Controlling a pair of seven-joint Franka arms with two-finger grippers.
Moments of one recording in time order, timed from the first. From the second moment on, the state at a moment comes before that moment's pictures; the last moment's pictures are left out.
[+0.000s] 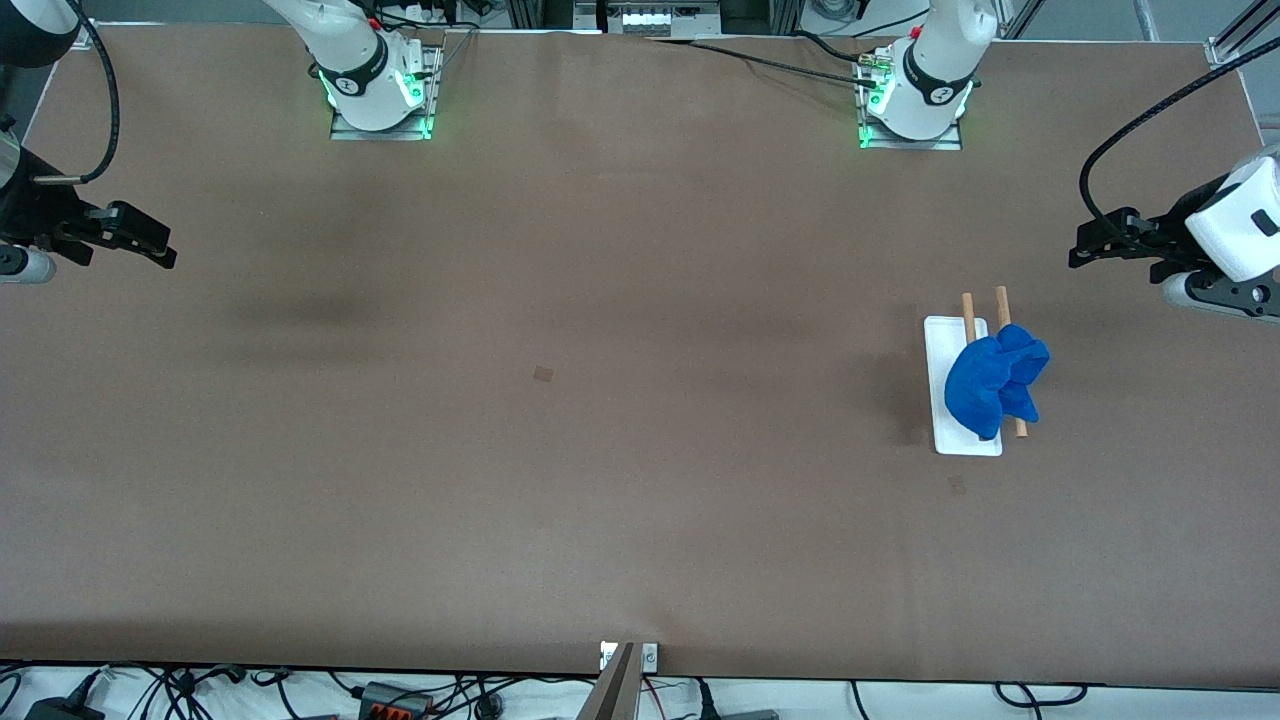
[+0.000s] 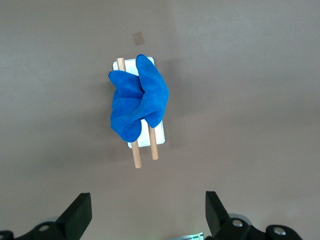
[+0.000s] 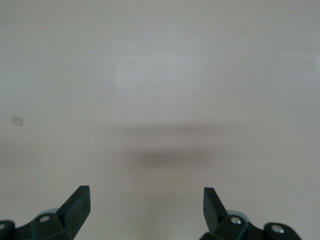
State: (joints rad) left arm -0.09 0.08 0.13 -1.58 -0.07 1.52 0.20; right arm -0.04 -0.03 -0.01 -1.75 -0.02 1.72 -0.03
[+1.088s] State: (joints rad) left arm -0.08 0.08 0.13 -1.56 -0.08 1.45 0.20; right arm -0.04 -0.03 -0.01 -1.75 -0.02 1.72 -0.03
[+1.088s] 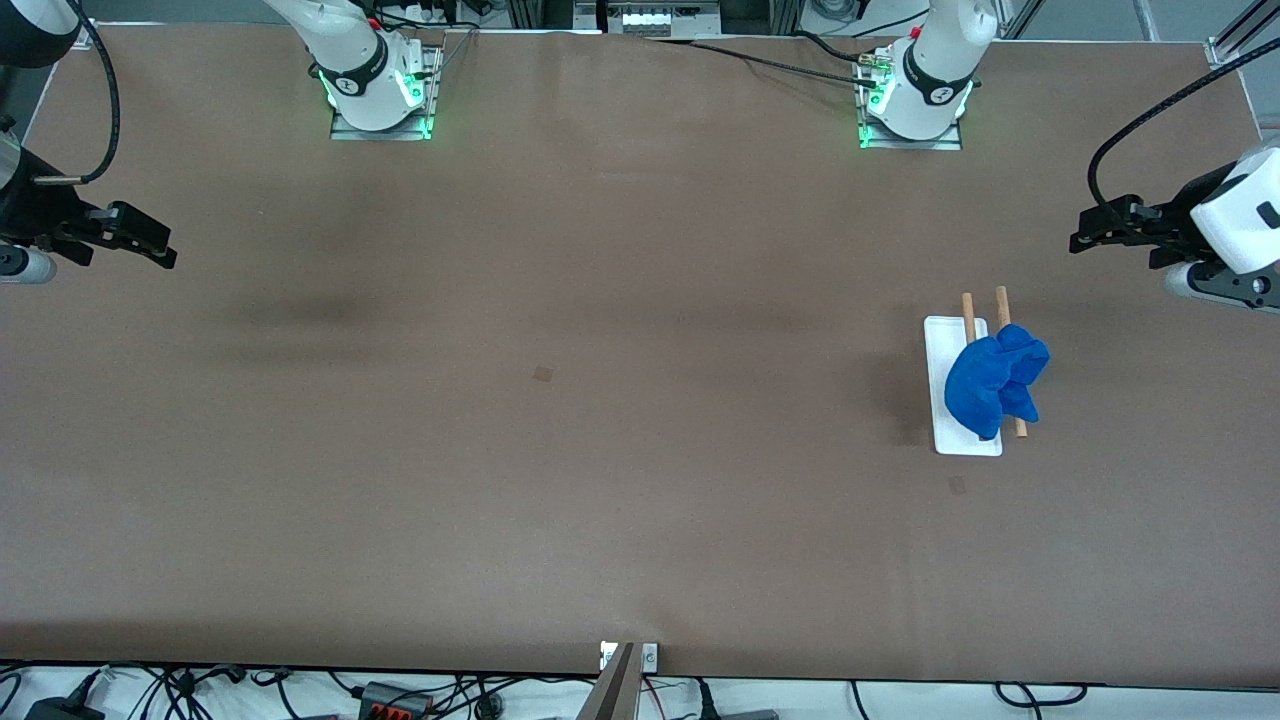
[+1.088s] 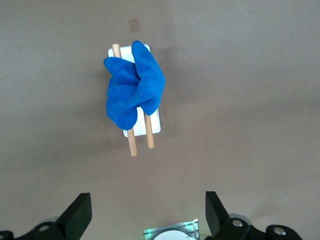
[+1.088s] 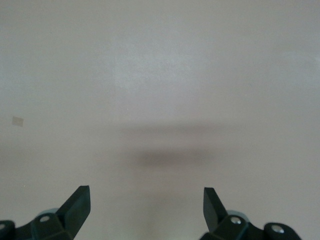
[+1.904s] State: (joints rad) left arm -0.08 0.04 0.13 -1.58 -0.06 1.51 0.20; right arm -0.04 -0.03 -0.01 -1.75 -0.02 1.72 -0.03
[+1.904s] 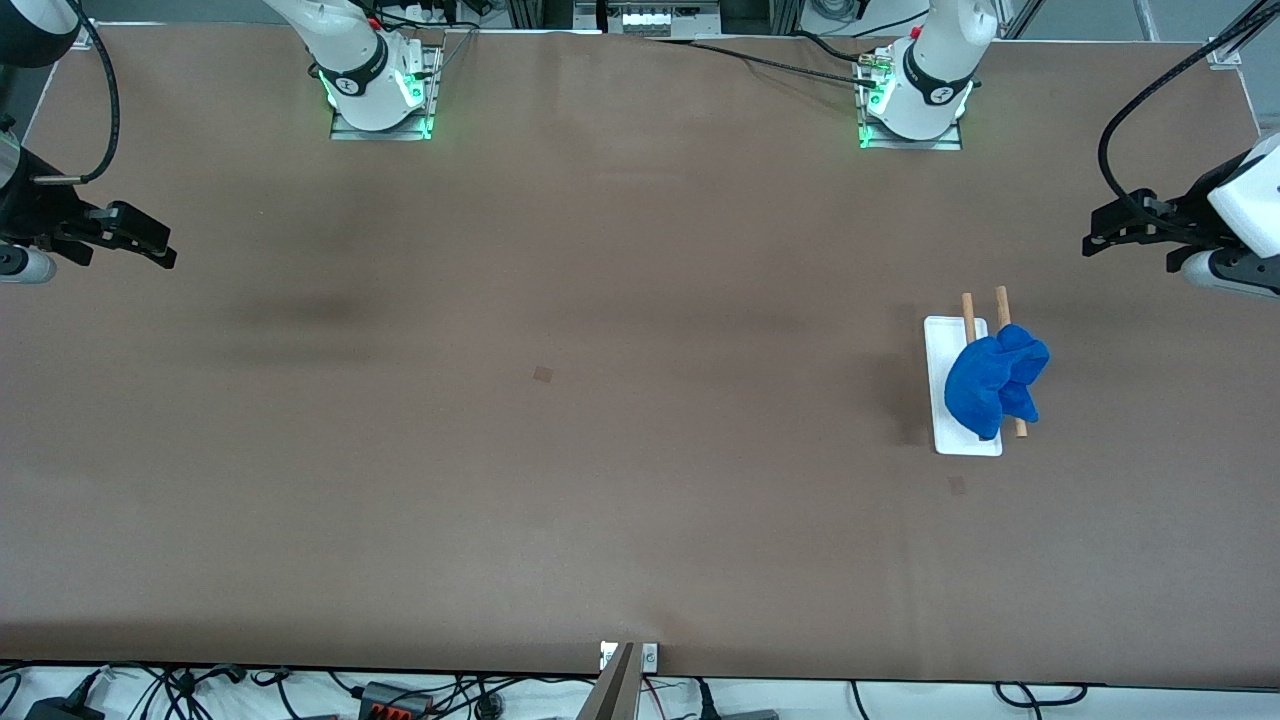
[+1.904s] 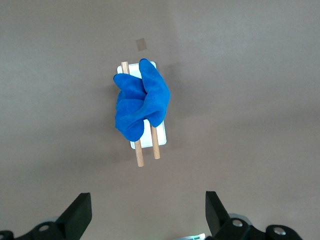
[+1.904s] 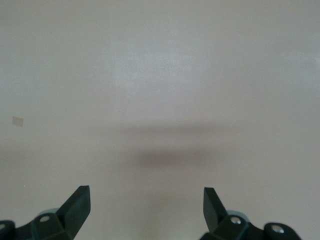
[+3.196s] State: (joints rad) left arm 0.01 0.03 0.03 -1.58 -0.05 1.50 0.18; right arm -0.04 -0.03 -0.01 -1.75 -0.02 1.72 -0.03
